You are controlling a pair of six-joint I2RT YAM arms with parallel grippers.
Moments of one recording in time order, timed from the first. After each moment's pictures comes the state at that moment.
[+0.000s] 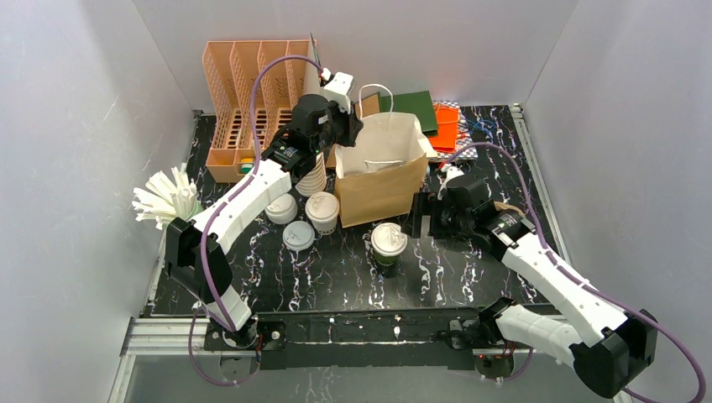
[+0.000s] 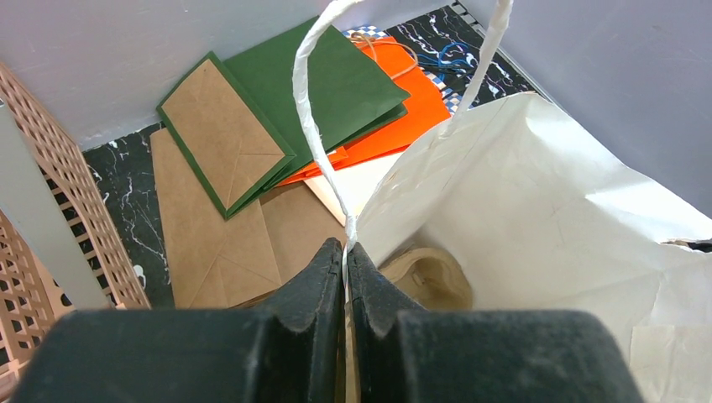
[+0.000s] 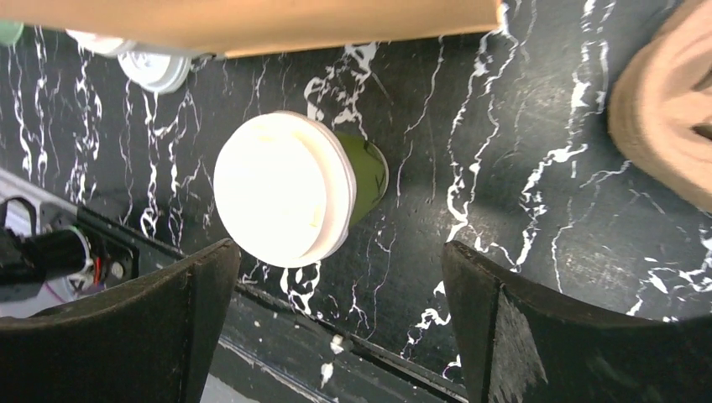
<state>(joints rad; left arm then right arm) -0.57 1.62 1.49 -0.11 0.06 -0.13 0.61 0.98 0.85 -0.63 -0.13 0.51</state>
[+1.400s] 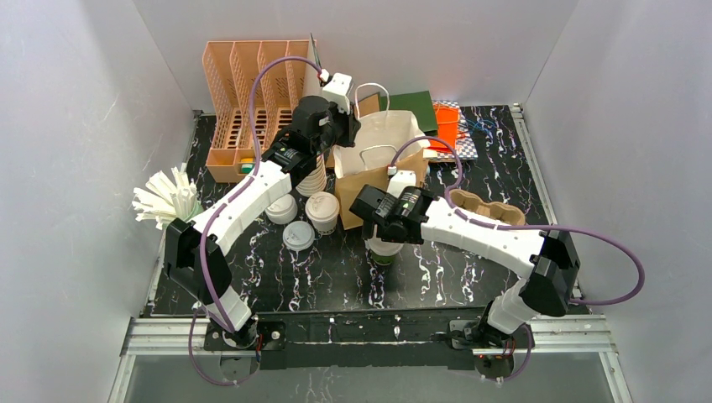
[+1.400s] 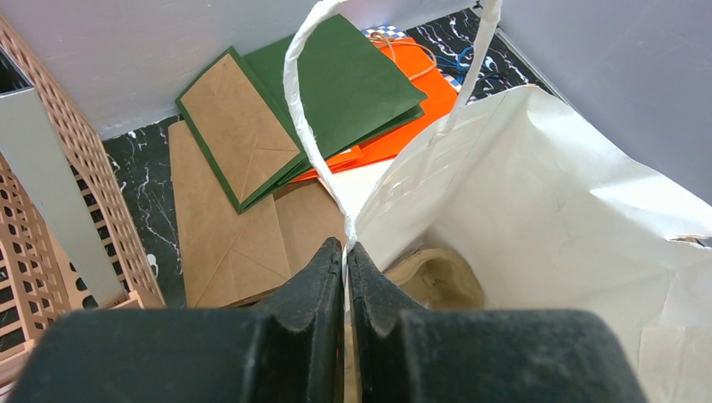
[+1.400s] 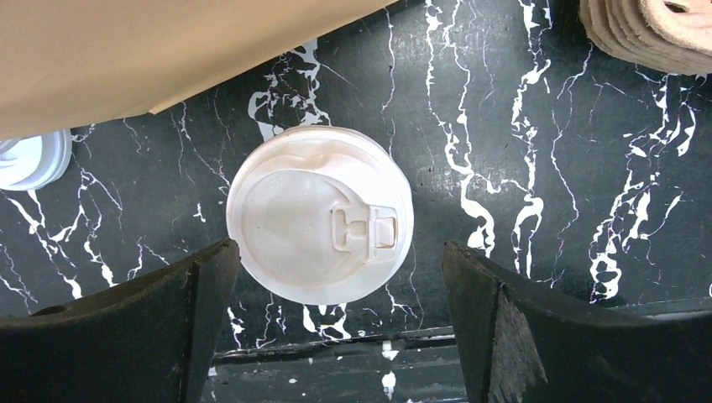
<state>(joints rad) -0.58 1.61 1.48 -0.11 0.00 -0.14 1.09 1.54 1.37 -1.11 0.53 1.09</state>
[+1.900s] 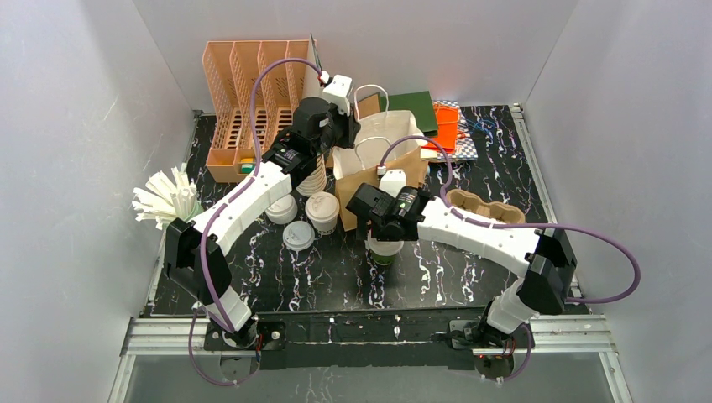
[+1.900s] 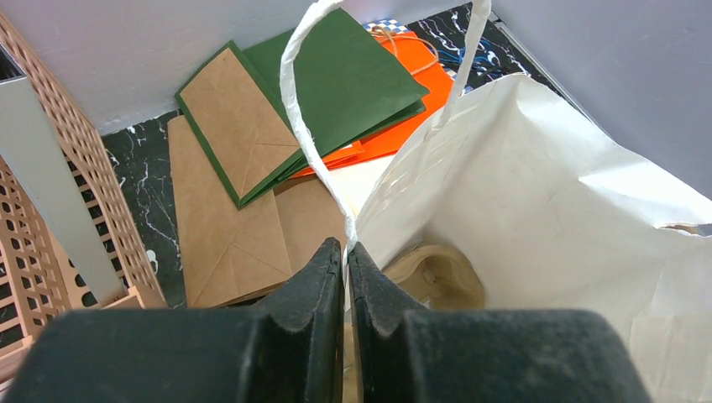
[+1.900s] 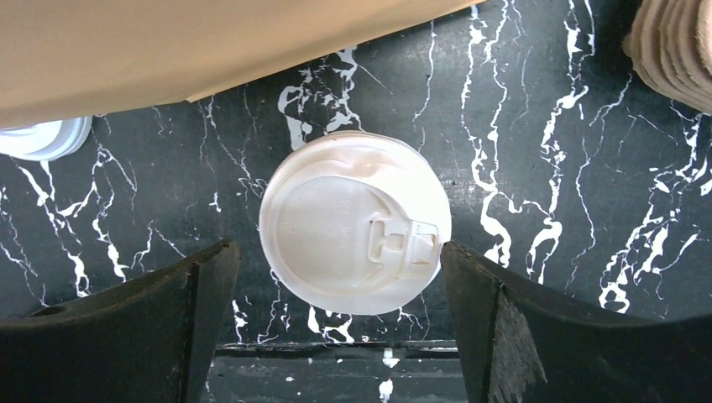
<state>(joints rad) -0.58 1.61 1.47 -0.11 0.00 -0.14 1.09 1.56 1.37 -1.04 0.49 0.99</state>
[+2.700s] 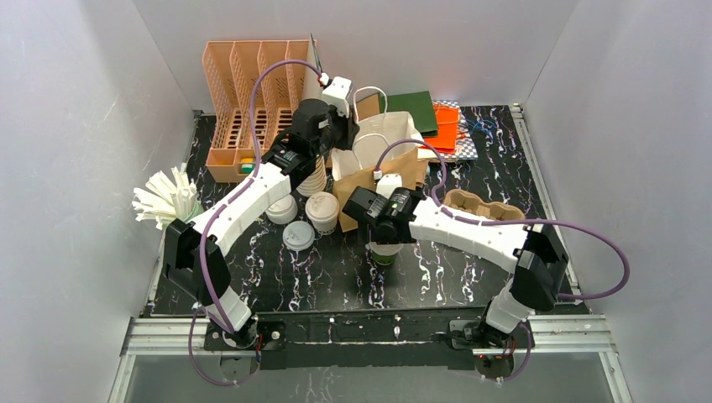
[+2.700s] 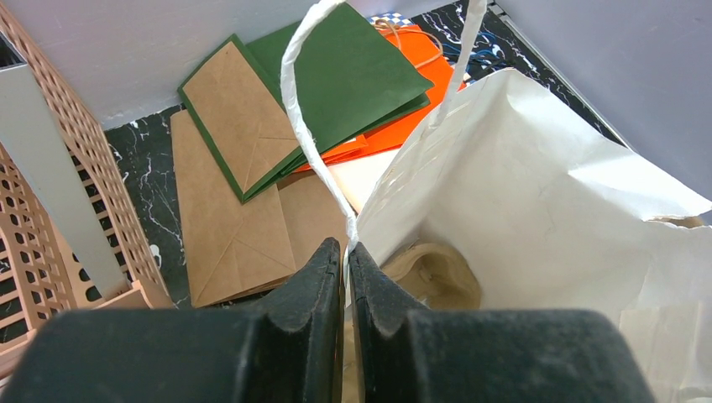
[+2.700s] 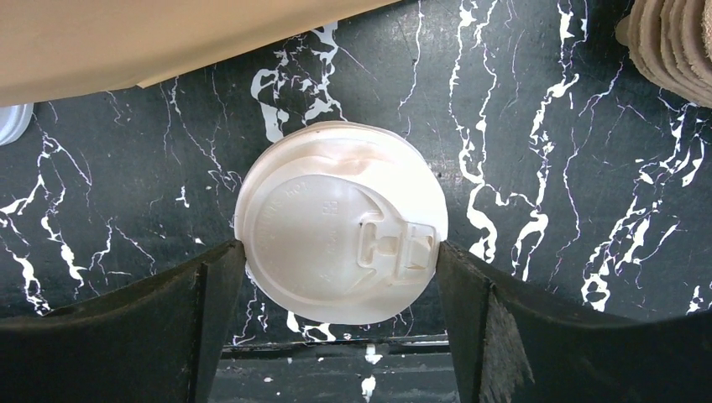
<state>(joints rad) -0.58 1.60 1.45 -0.11 0.00 -0.13 1.09 1.61 1.37 -1.06 0.48 0.97</state>
